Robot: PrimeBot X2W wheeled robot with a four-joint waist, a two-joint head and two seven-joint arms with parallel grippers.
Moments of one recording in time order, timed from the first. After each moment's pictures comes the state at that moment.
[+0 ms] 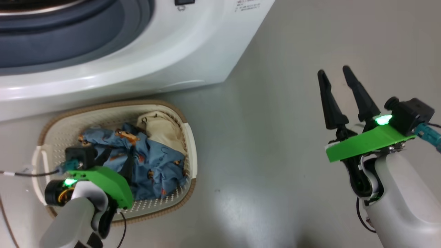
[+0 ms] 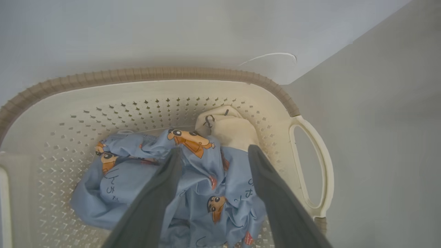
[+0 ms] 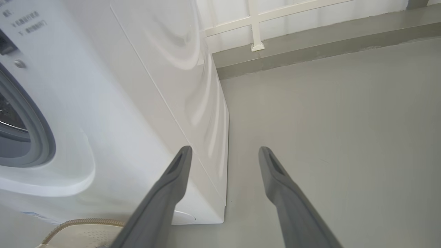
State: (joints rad) left arm -0.61 0.25 -0.46 0.88 -0.63 -0.13 -0.11; right arm -0.47 -0.17 0.23 0.29 0.53 0.13 -0.25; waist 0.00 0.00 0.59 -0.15
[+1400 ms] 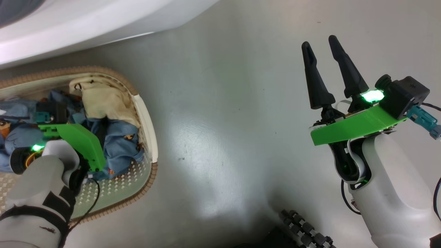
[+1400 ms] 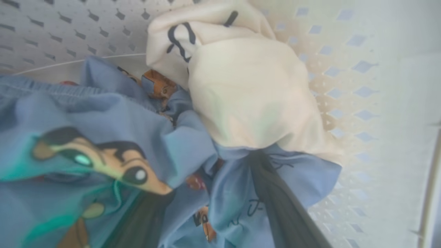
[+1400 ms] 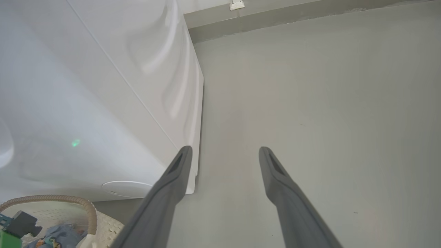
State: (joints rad) left arm -0.97 0.30 -0.73 1.26 -0.87 -0.08 0.00; right arm -0.57 -0.11 0.24 0.25 0.49 0.13 -0.25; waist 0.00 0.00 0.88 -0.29
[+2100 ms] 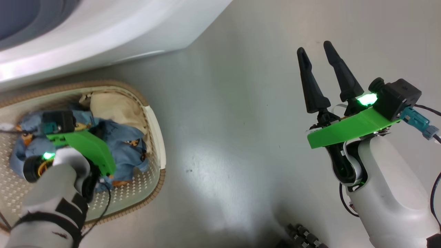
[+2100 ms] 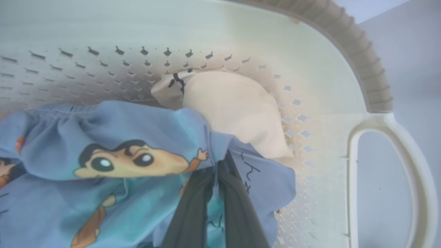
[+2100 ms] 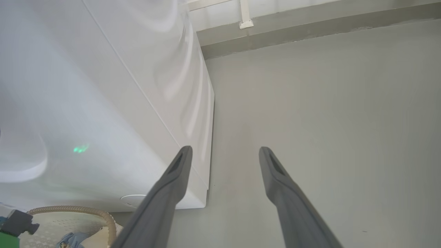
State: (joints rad) left arm -0.94 0.25 -0.72 1.28 -0.91 -0.12 -0.10; right arm -0.57 -0.11 0.26 0.28 0.49 0.13 -0.25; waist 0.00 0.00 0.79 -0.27
